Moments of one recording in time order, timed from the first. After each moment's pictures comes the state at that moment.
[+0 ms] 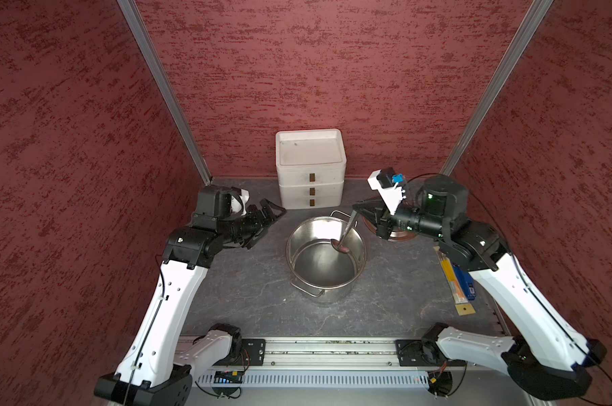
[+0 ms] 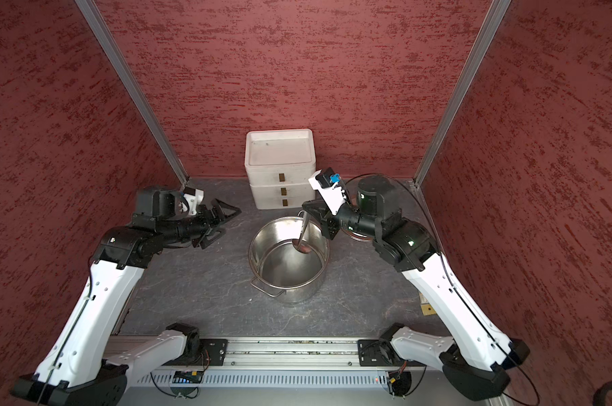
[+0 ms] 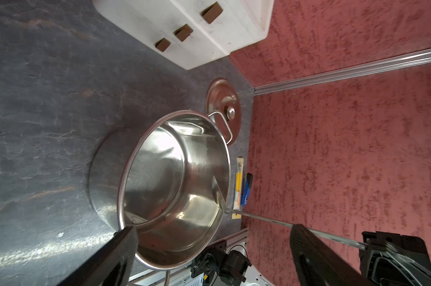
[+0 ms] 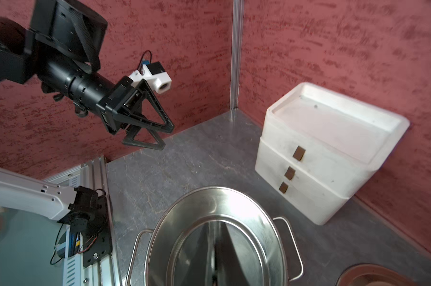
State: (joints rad) left arm -0.23 1.06 1.37 -1.00 0.47 -0.88; right arm 0.62 1.17 1.51 -0.67 -0.39 -0.06
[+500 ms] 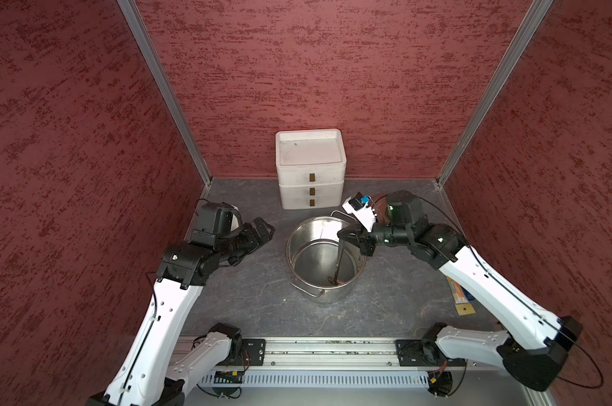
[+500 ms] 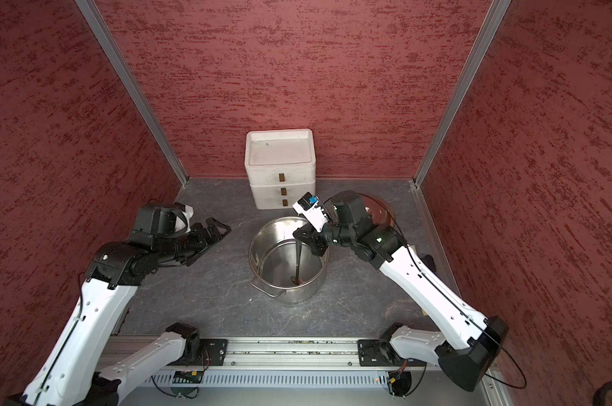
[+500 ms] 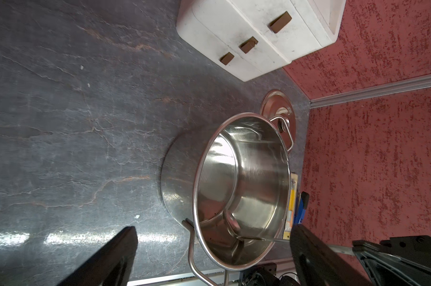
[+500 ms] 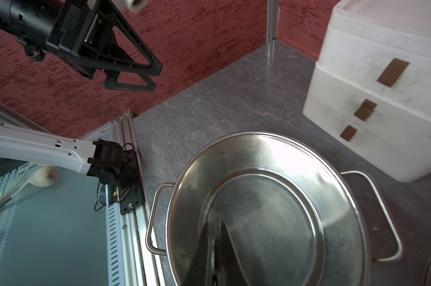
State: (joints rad) left arm -0.26 0.94 1.31 -1.14 0.18 -0.82; right arm 0.69 1.24 1.30 -0.63 -0.52 -0.02
